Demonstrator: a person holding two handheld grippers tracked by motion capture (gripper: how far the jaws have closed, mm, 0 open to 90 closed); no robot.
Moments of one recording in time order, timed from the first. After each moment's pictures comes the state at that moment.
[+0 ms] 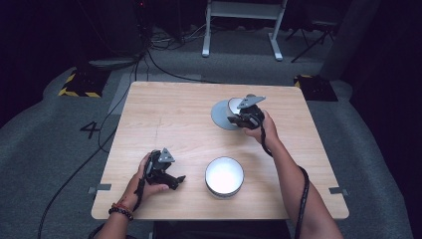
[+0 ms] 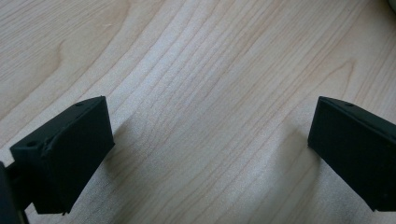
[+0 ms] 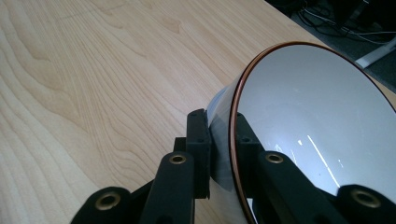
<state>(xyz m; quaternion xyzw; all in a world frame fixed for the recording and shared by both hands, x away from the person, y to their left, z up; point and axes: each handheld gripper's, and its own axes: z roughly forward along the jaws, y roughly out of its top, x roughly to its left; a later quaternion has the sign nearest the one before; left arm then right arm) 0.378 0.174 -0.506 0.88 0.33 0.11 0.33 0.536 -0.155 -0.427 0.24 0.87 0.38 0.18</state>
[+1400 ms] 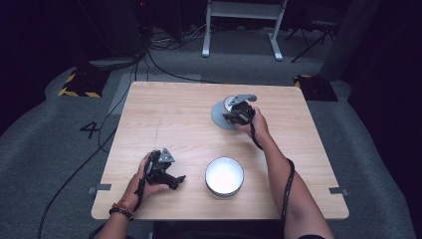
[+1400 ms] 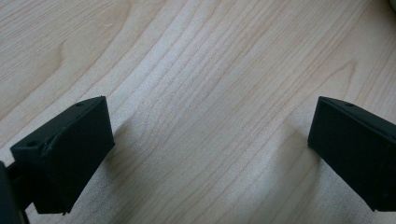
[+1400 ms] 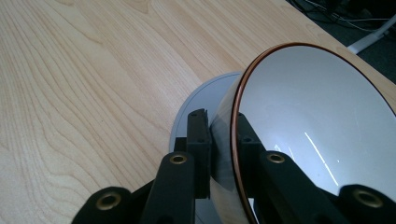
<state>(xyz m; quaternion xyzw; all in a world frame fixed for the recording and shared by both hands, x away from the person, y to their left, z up) 0.378 0.173 -0.506 0.88 0.34 0.11 0.33 0.572 -0.134 -0.453 0.25 0.88 0.35 0.19</state>
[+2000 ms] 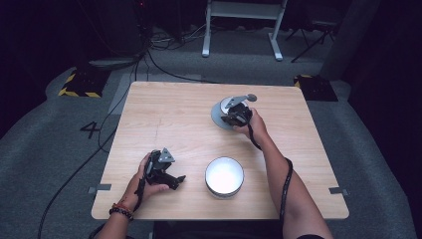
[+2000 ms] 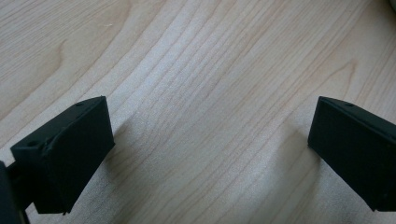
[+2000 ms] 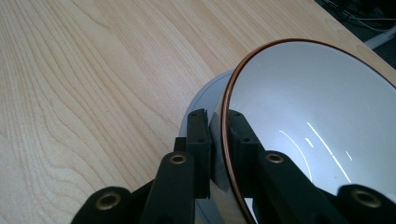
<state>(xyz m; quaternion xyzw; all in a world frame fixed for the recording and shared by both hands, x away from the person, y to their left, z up) 0.377 0.173 -0.506 0.87 0.34 0.11 0.33 0.572 -0.125 -0.460 0.23 0.90 0.33 0.19</state>
